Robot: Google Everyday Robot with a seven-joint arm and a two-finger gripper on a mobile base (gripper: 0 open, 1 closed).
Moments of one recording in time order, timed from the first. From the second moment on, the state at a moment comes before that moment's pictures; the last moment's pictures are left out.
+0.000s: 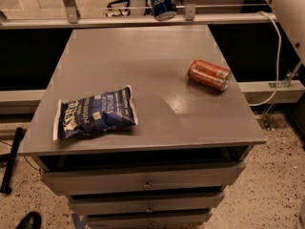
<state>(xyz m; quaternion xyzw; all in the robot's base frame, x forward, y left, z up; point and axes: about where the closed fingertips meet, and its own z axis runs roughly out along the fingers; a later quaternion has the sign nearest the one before) 0.756 -0.038 1.044 -0.22 0.79 0.27 0.51</state>
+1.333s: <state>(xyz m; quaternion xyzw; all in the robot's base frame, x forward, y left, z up) 0.687 0.003 0.999 -0.26 0.72 0.28 0.58</state>
